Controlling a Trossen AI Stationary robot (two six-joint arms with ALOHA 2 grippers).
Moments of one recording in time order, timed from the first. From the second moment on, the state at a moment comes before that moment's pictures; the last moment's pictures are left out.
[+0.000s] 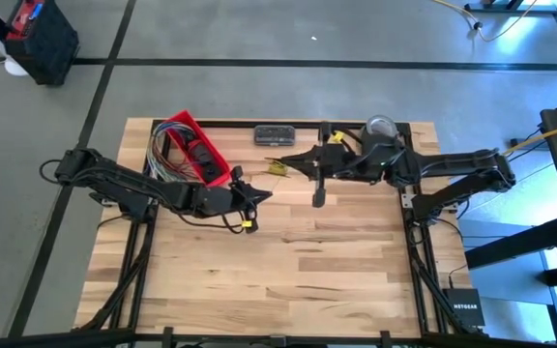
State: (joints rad) left arm -0.16 1.42 0.81 0.18 -0.54 -0.05; right arm 0.07 1.31 1.29 0.14 0.12 -0.19
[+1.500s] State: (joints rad) left arm -0.21 0.99 0.81 0.09 -0.55 -0.05; right arm 0.07 1.48 1.29 -0.26 0.31 -0.24
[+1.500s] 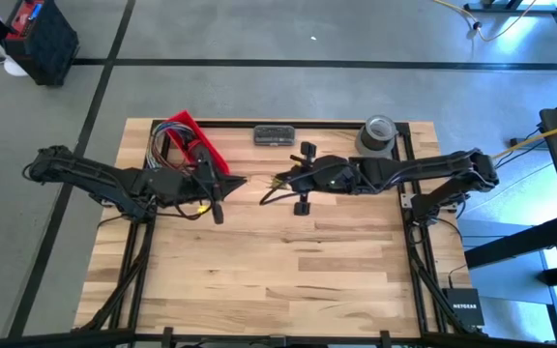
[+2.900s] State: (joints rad) left arm -0.19 1.34 0.81 0.31 -0.54 -0.07; right arm 0.07 1.60 1.29 0.22 0.27 -0.22
